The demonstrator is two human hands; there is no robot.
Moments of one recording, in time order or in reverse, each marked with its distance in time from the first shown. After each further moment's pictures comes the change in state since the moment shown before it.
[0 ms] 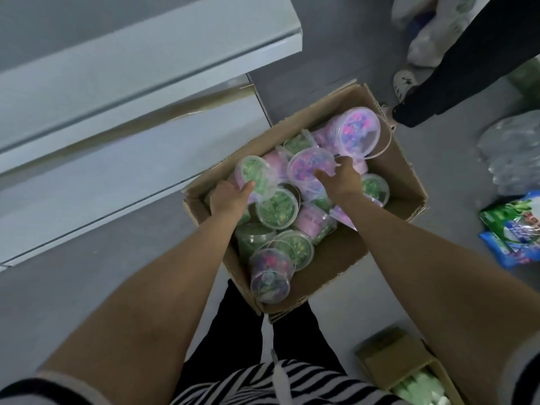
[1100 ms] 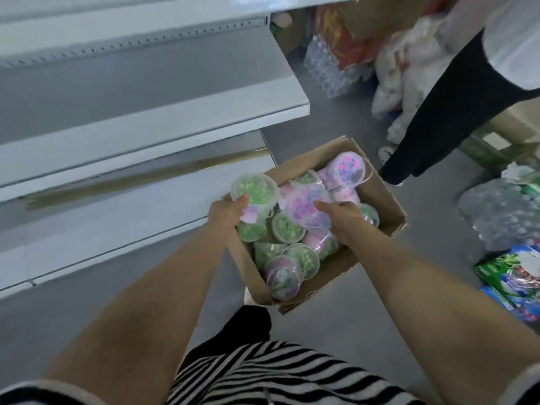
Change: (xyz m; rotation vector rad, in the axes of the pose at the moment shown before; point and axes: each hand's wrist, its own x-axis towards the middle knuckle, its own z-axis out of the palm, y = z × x) left_hand -0.079 -0.061 -0.083 -0.611 -0.028 0.032; right_hand -0.151 -0.009 -0.020 0.490 -0.084 0.135
